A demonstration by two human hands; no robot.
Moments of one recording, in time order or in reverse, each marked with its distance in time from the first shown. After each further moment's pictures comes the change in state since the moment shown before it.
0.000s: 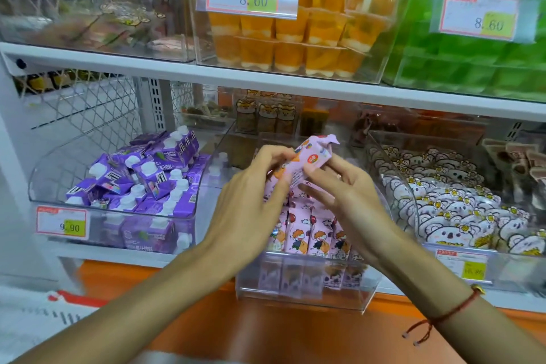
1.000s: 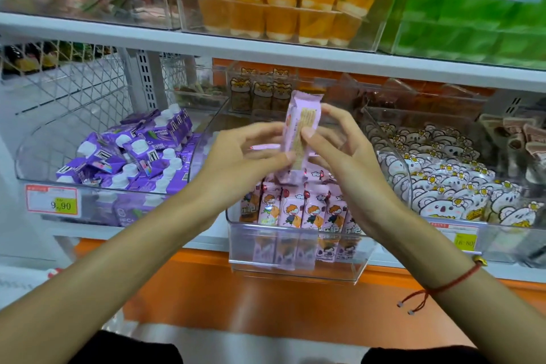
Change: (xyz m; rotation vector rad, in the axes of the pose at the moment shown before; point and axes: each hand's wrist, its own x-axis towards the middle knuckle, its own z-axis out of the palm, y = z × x) left_hand 0.015 0.009 -0.014 -0.453 -0.158 -0.319; right_hand -0.006 -0.010 -0.001 -0.211 0.057 -0.077
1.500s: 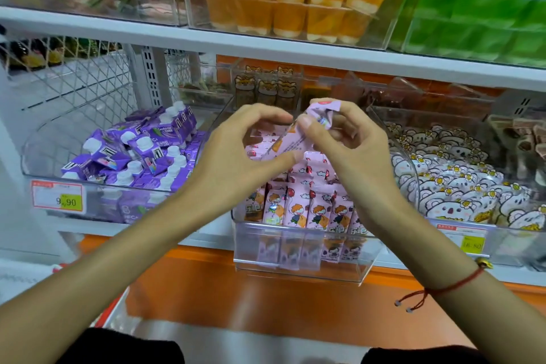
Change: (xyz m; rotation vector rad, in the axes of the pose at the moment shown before) left_hand -0.001 -0.001 -0.007 0.362 0.094 0.301; right_hand 0.002 -0.007 0.010 -0.043 0.085 -0.228
